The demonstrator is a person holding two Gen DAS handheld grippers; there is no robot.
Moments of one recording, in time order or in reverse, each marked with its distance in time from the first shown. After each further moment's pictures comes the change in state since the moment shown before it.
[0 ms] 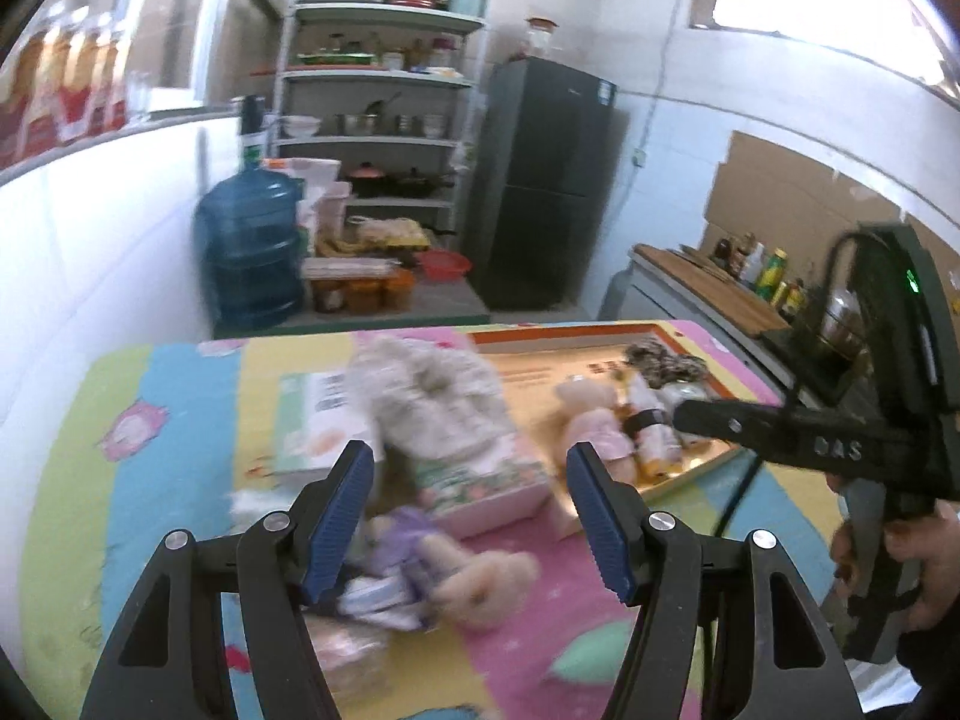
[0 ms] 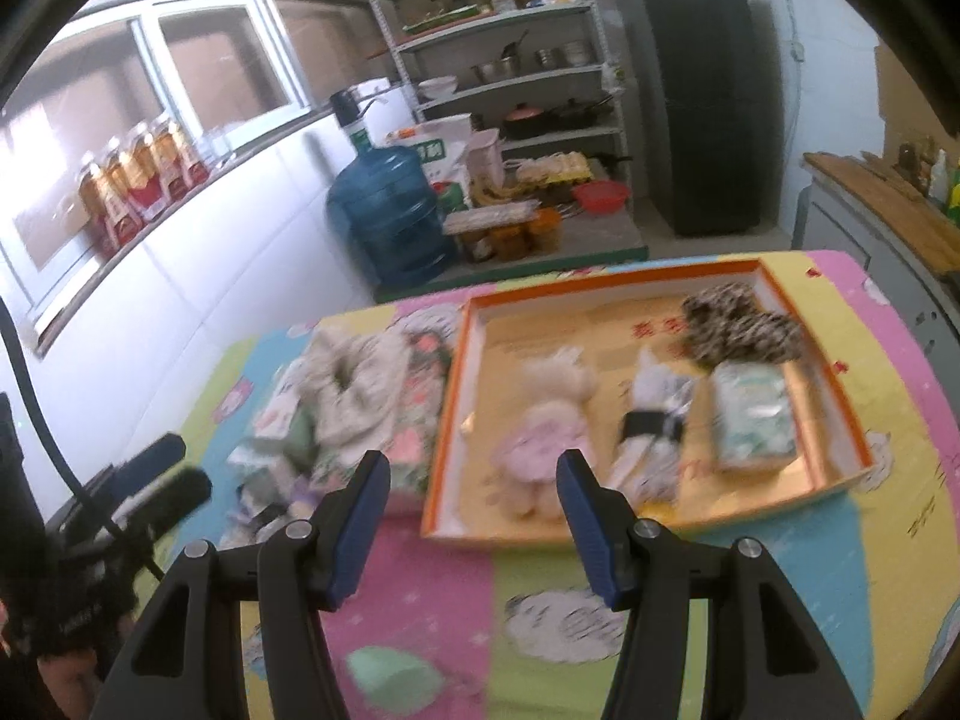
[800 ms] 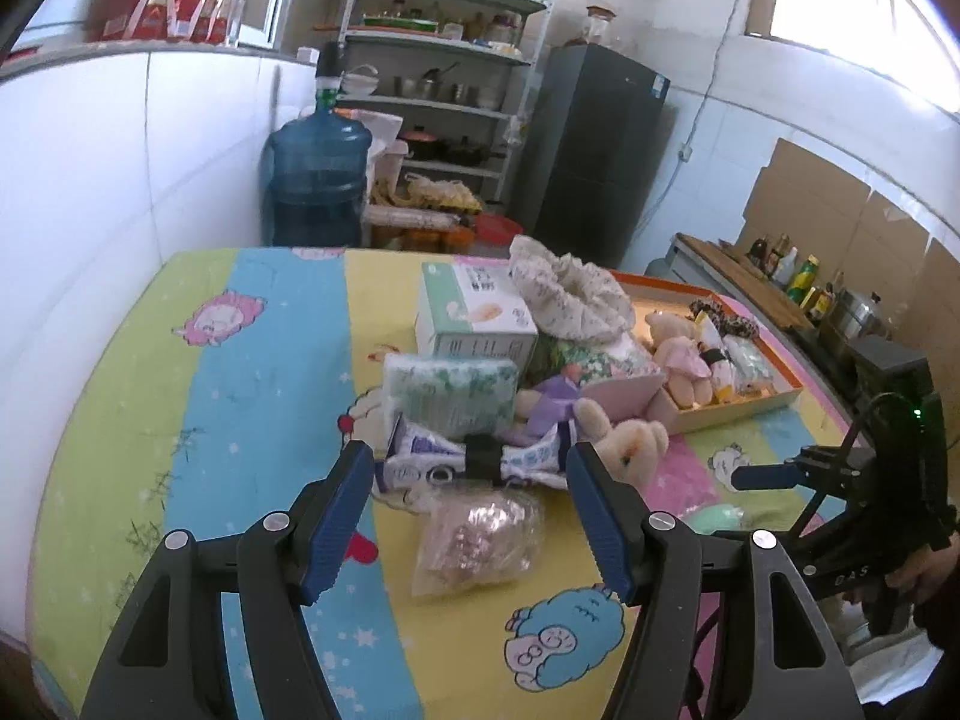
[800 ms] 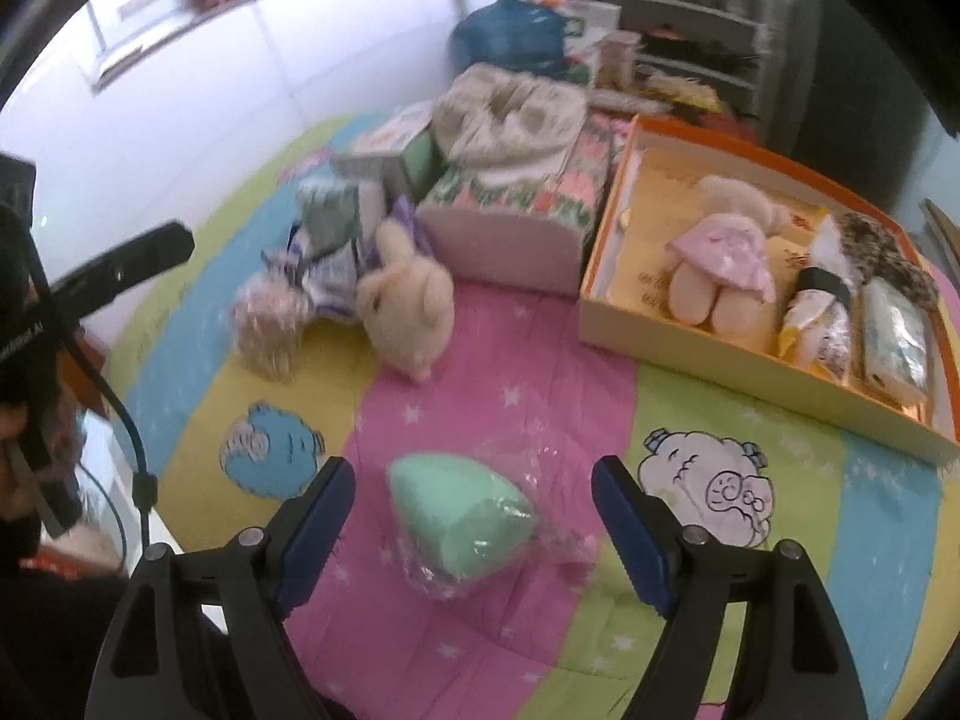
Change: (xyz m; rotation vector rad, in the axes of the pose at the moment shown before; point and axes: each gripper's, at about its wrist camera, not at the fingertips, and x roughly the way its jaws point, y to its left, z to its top) left arm -0.028 0.073 -0.064 -0.091 0.069 0.043; right arm 0.053 0.057 -0.097 -0.347 0.308 0.085
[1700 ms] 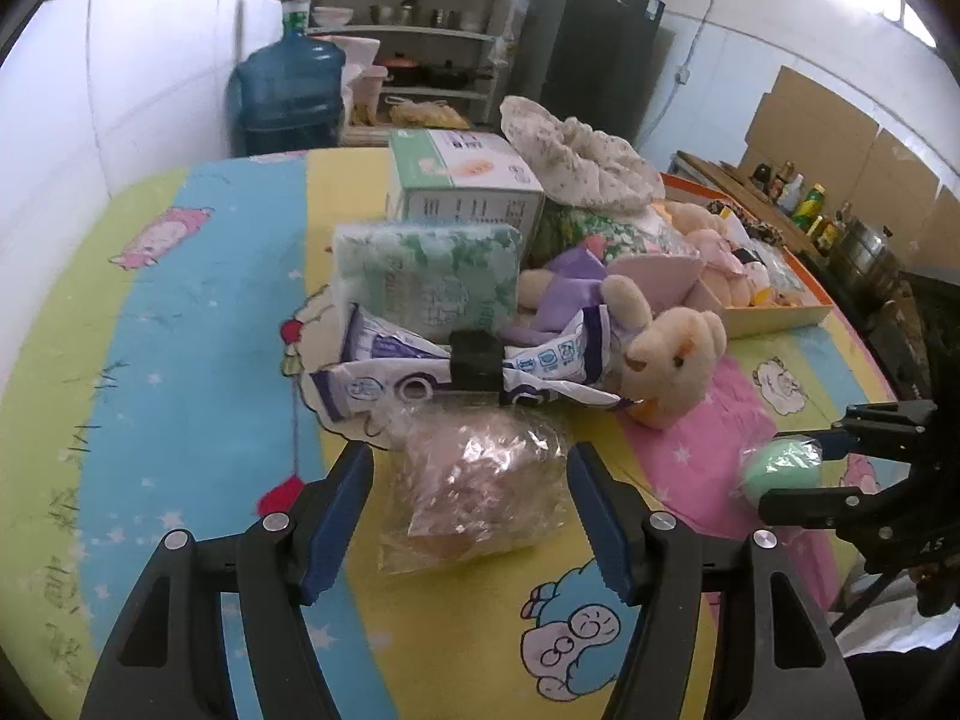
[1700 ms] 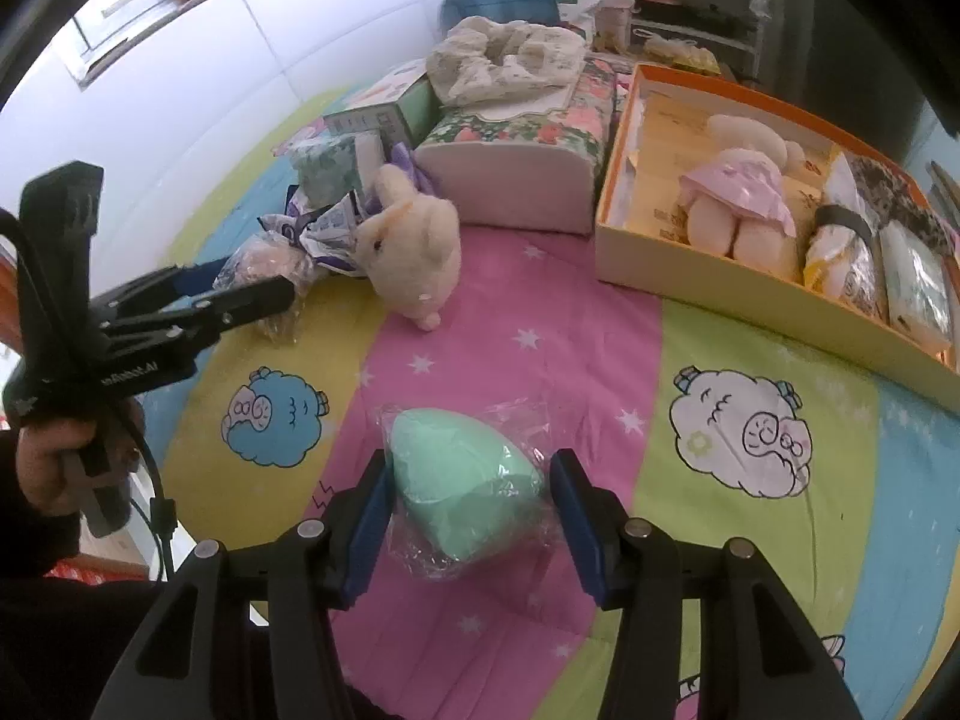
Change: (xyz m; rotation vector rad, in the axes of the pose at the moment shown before) left arm 0.069 -0.005 -0.030 0.052 0.181 -0.014; right arm 0.008 0.000 -0.020 0.074 0.049 0.026
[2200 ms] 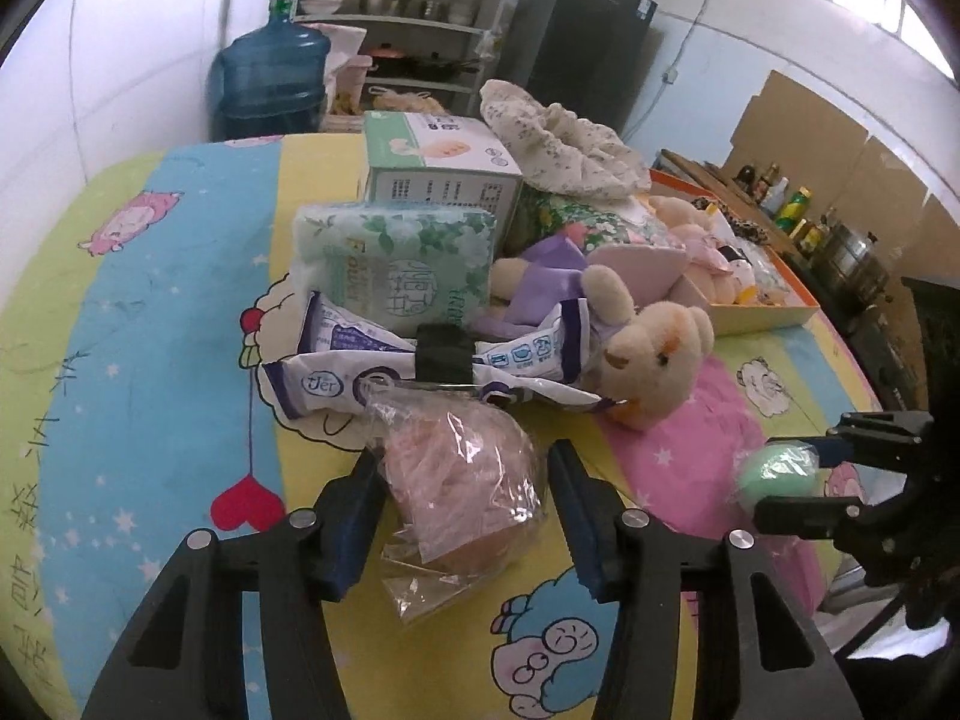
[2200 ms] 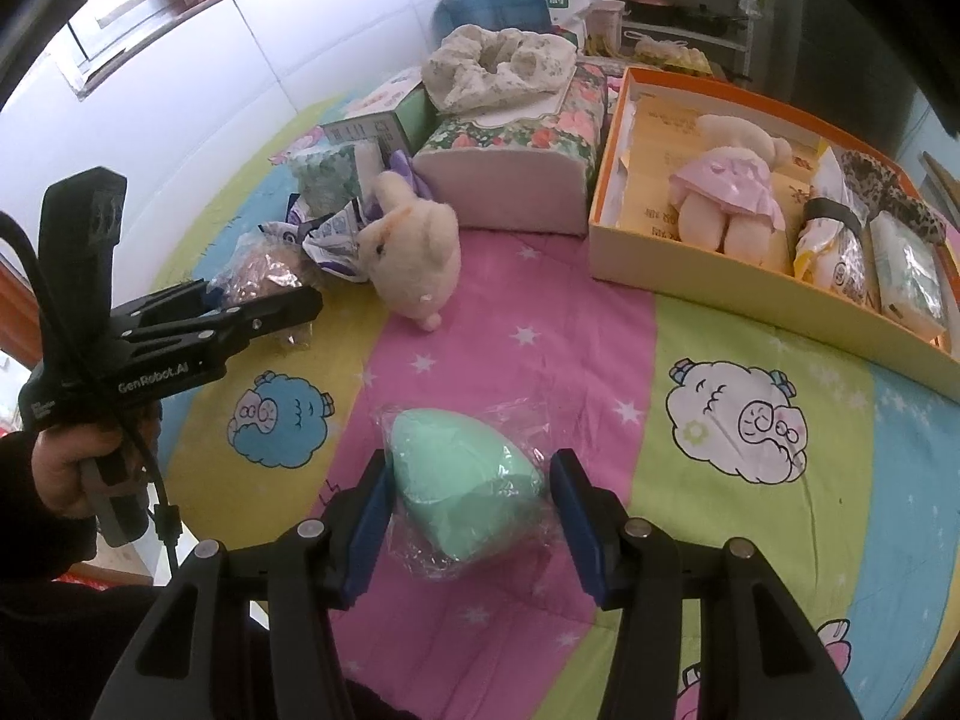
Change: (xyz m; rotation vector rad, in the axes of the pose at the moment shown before) left arm 0.010 -0.004 -0.002 -0.013 0.007 -0.060; right arm -0.007 0.001 -0.001 0.017 -0.018 -0.004
